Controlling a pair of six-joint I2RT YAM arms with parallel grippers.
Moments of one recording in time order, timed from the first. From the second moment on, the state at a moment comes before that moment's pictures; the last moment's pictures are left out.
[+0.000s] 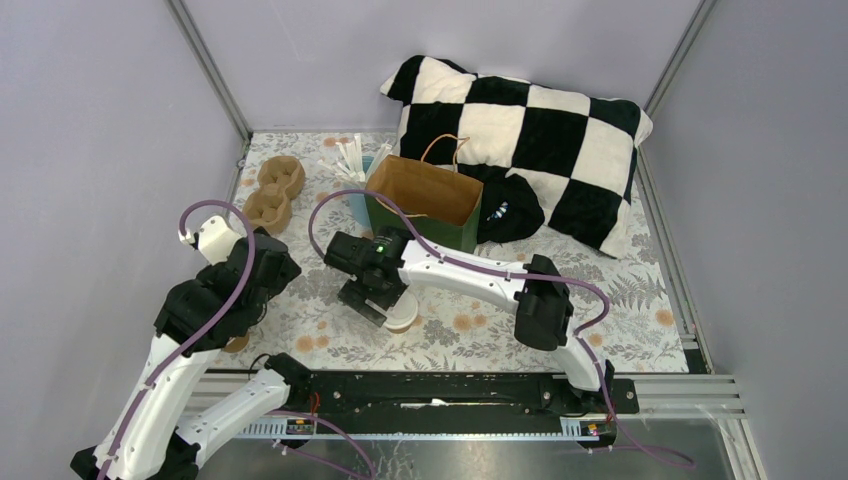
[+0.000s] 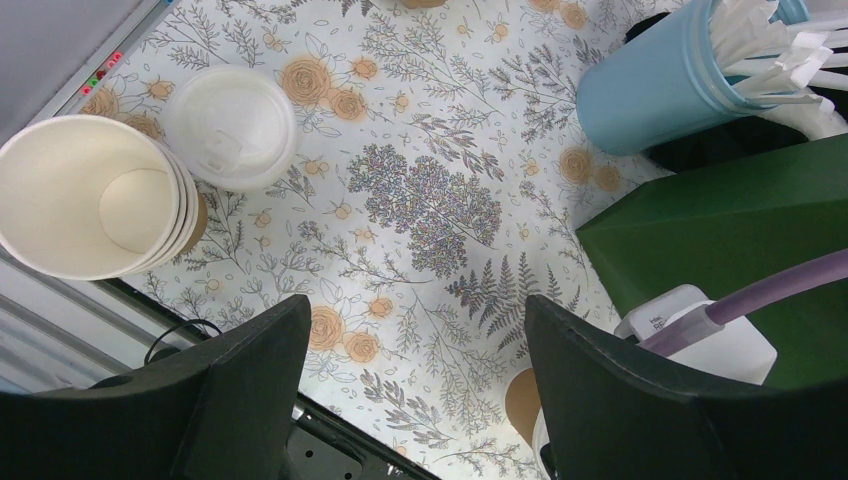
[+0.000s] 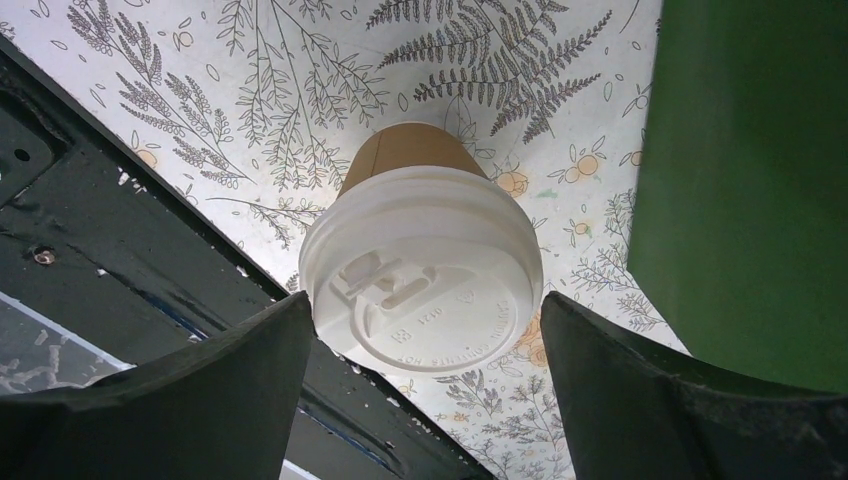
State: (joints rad) left arm -0.55 0.74 1.20 -1.39 -0.70 -1.04; right arm 1.21 2.15 2.05 -1.21 0.14 0.17
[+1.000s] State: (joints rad) left arm -0.55 0.68 1.07 -1.23 -0.34 -0.98; right arm 1.21 1.70 1.82 -1.18 0.04 0.26
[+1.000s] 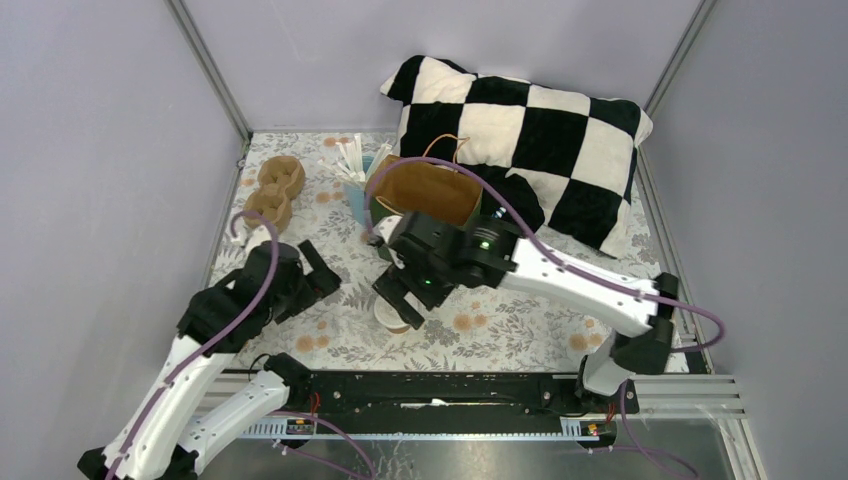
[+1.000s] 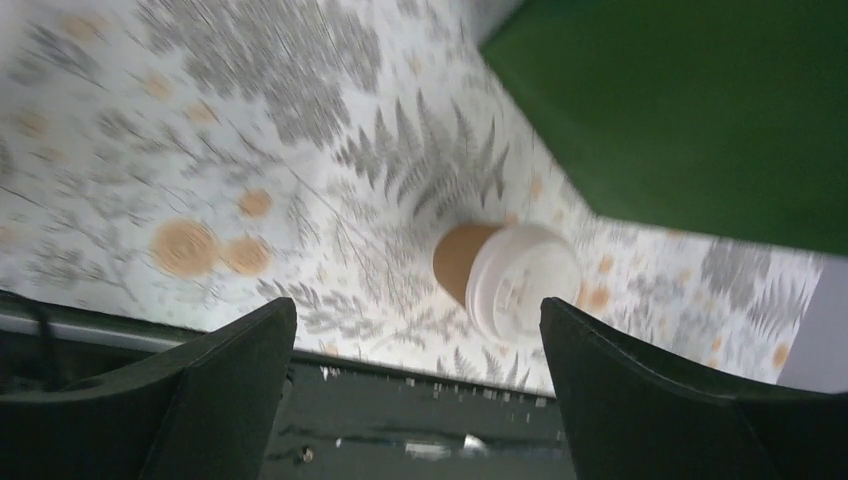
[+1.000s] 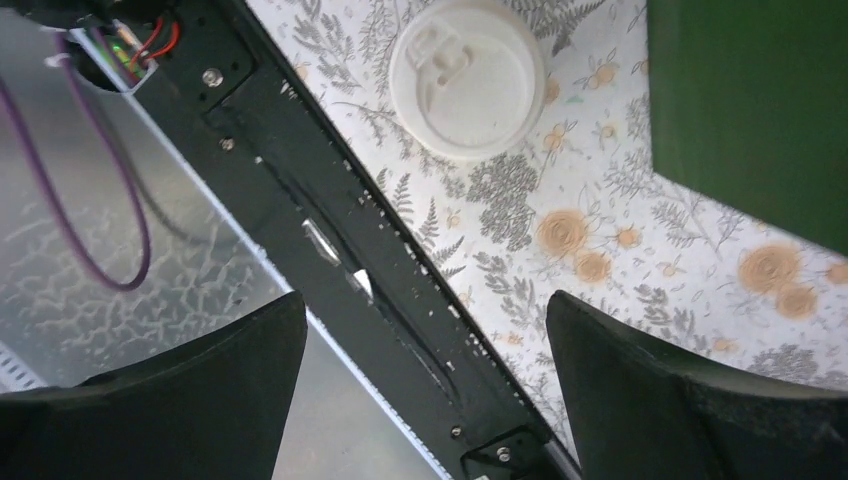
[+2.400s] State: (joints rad) left arm -0.25 0.95 0.57 -0.56 0.55 -0.87; right arm 0.93 1.30 0.55 0.27 -0.25 1.12
